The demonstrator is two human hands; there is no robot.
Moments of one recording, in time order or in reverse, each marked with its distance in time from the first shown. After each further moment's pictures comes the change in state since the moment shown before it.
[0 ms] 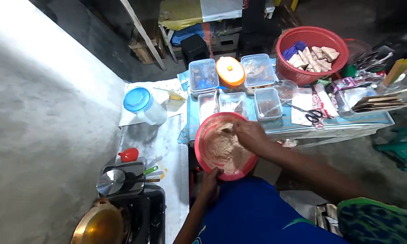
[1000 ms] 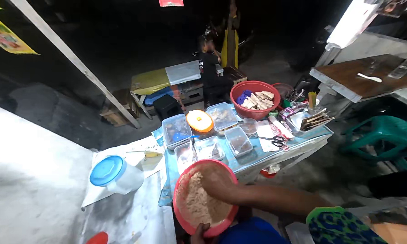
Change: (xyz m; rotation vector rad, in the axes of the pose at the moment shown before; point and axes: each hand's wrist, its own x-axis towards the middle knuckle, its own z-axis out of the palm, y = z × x) left_hand 0.012 -0.012 -0.002 -0.117 0.072 -0.035; right_hand 0.011 -0.024 0.018 0.137 -0.019 -0.044
